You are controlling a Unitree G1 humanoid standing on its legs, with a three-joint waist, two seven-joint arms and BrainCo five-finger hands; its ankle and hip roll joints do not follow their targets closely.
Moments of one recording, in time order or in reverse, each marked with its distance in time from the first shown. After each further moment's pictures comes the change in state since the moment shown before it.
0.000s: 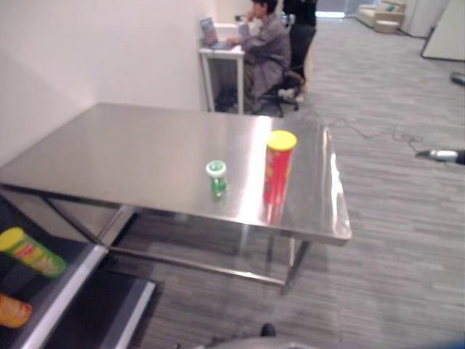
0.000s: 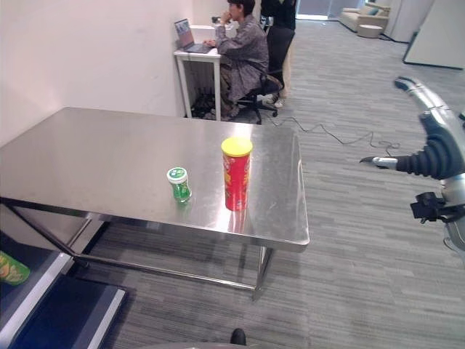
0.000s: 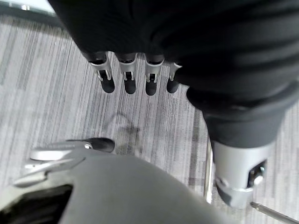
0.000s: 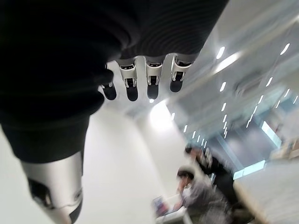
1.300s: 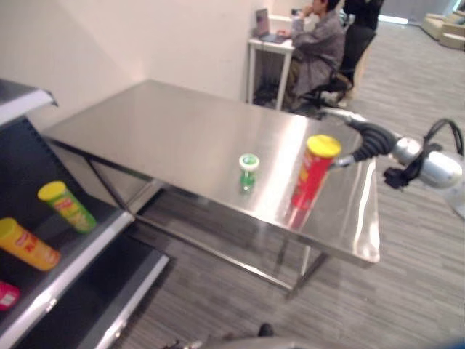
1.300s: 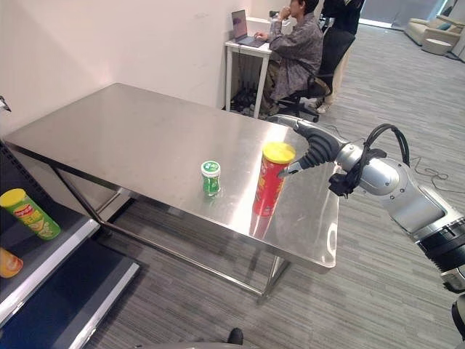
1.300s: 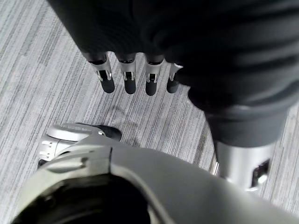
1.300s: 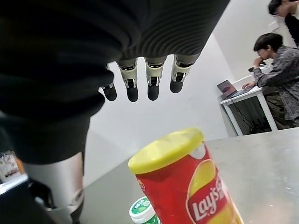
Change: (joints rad) left arm -0.017 0.019 -0.031 0.017 -0.042 -0.021 -0.017; right arm -0.707 -0.065 0.861 0.186 0.154 0.034 0.206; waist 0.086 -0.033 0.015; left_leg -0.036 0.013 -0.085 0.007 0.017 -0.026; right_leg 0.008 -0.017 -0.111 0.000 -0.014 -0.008
